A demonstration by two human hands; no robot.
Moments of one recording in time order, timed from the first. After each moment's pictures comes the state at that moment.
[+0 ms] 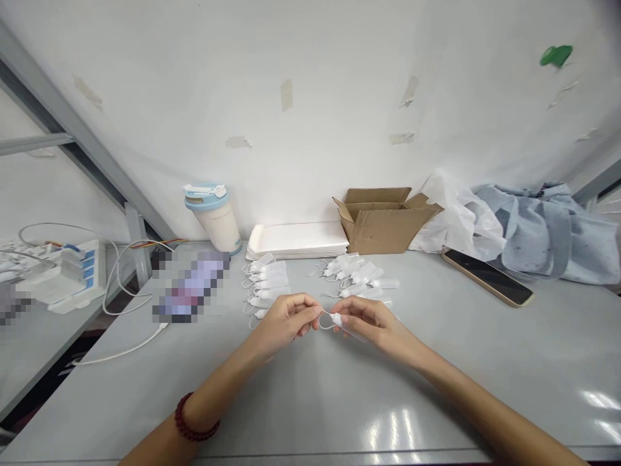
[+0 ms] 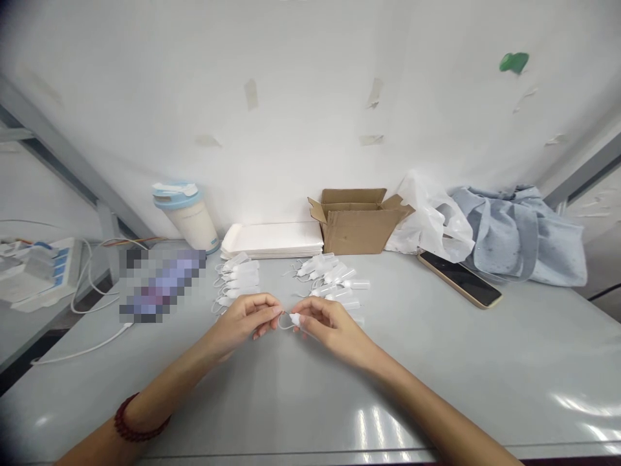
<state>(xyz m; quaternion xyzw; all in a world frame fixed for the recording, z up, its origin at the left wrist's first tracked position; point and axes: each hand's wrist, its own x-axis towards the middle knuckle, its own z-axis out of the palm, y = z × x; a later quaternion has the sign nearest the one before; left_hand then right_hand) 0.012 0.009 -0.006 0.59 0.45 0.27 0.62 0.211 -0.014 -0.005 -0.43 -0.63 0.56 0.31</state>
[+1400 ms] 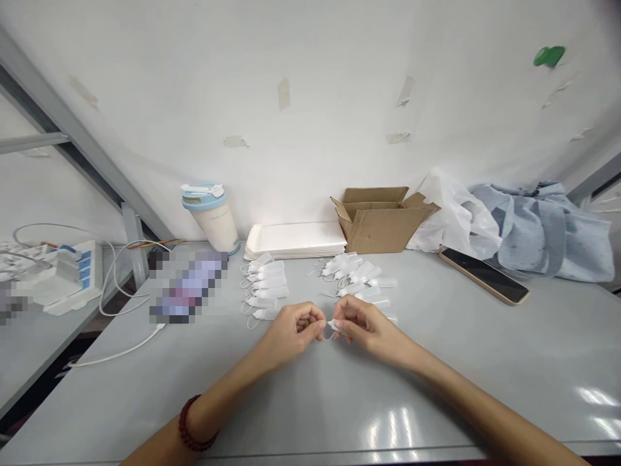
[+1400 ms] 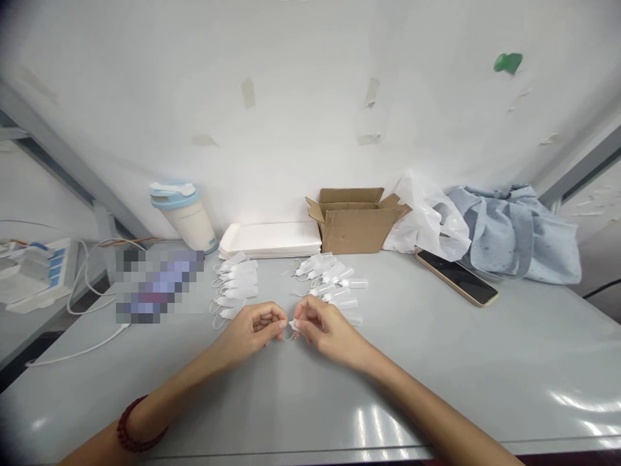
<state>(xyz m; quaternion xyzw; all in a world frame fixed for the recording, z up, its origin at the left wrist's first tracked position) 0.019 -0.001 -0.017 0.67 0.44 0.25 0.54 0.208 -0.013 -0.017 -0.43 -0.66 0.54 0.30</state>
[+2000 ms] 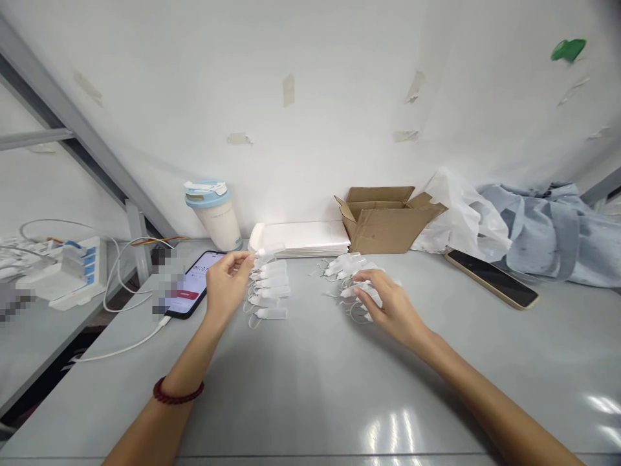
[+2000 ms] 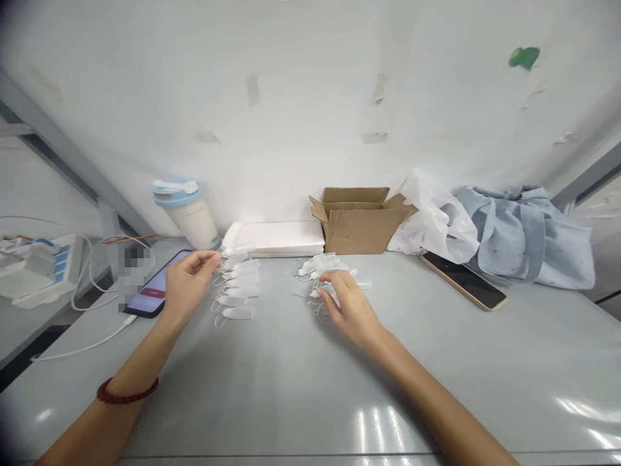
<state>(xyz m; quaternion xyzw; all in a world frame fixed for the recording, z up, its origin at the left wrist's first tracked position) -0.051 0.061 -0.009 0.55 0.62 0.52 0.21 0.235 0.012 -0.026 -0.50 -0.79 0.09 0.33</state>
